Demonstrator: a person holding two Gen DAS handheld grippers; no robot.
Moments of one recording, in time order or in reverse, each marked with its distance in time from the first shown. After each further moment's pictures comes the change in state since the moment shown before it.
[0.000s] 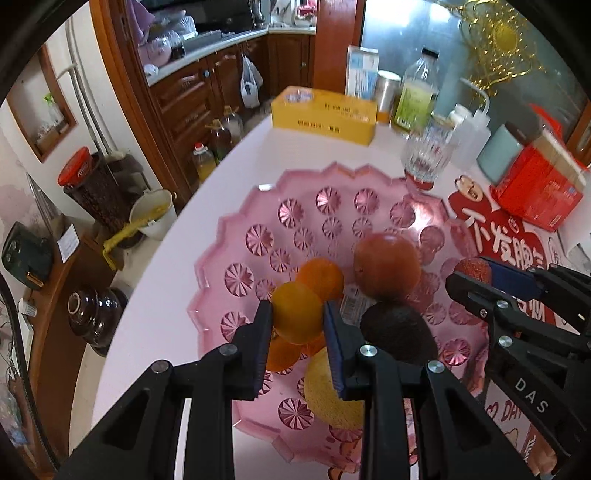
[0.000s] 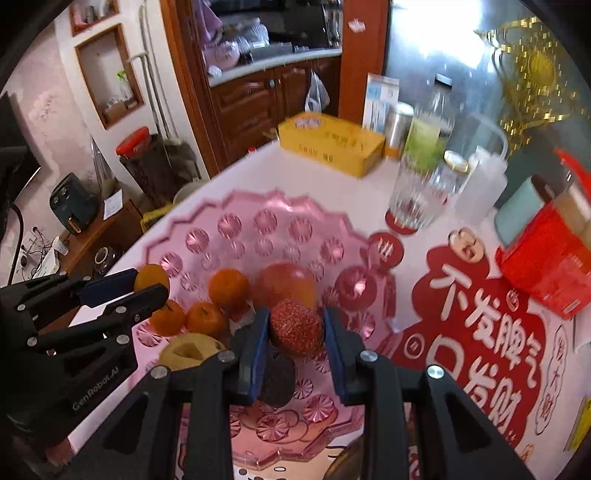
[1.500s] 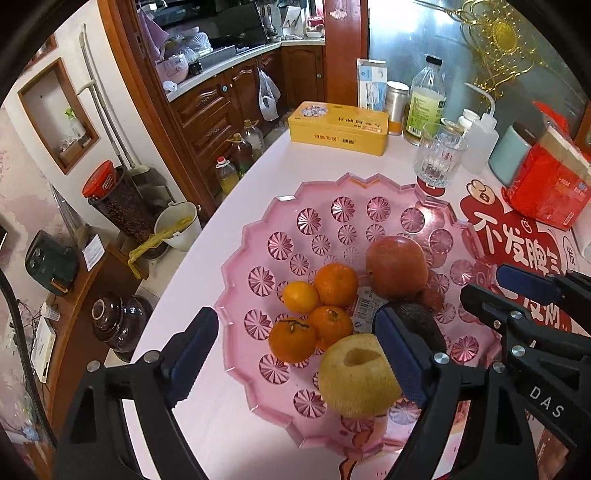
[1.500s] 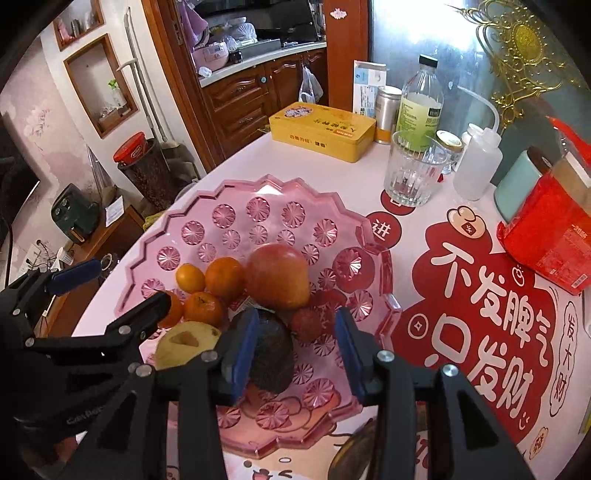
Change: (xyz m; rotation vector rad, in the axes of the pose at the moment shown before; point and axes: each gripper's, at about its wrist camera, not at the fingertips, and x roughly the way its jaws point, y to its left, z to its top) left arm -0.037 -0.006 -0.010 0.012 -0.069 0.106; right arm -0.019 -0.007 -0.012 0.048 -0.016 0.032
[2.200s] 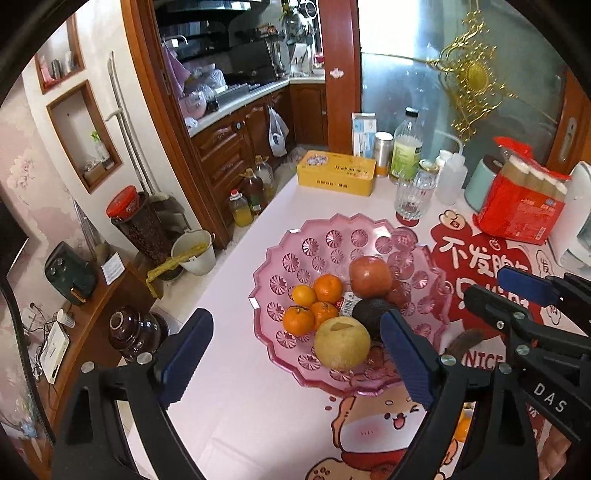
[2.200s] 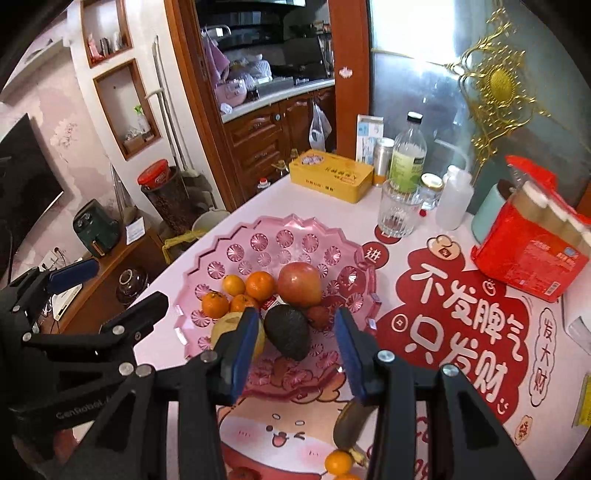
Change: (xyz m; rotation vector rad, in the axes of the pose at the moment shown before) left arm -0.132 -0.001 -0.029 -0.015 -0.143 0.027; right arm -0.115 0.011 -0.028 -0.025 -0.152 0.021
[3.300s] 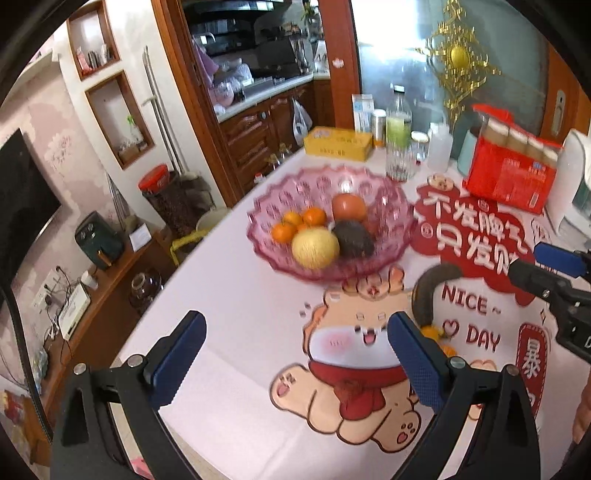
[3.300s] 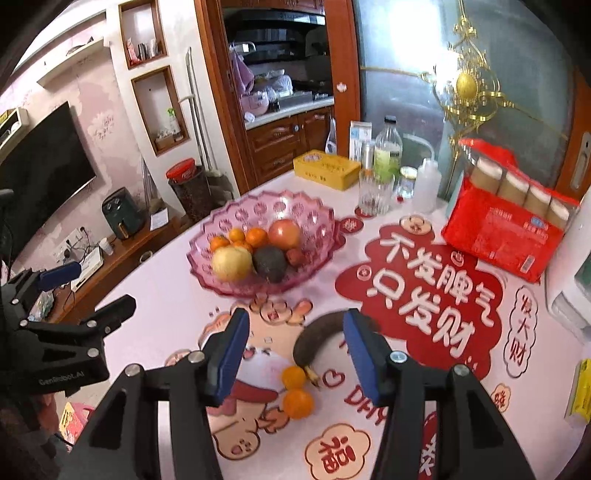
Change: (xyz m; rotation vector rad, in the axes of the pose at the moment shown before) left arm -0.070 -0.072 -0.126 -0.054 0.036 0.114; right arm -0.076 -0.069 -0.108 -0.076 -0.024 0.077
